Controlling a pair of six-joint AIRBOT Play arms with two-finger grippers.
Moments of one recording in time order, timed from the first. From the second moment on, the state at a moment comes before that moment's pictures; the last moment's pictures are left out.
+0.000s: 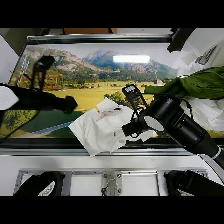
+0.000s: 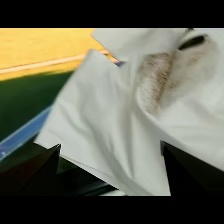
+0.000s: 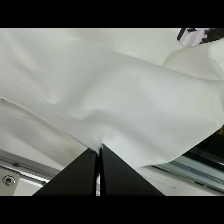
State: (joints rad) left arm -0.22 -0.94 1.27 1.40 -1.36 -1.58; right arm 0.83 -1.13 1.30 -1.65 1.54 1.99
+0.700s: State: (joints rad) left arm 0.41 -1.38 1.37 1.62 -0.92 -1.51; right arm 0.83 -1.13 1.30 -1.65 1.54 1.99
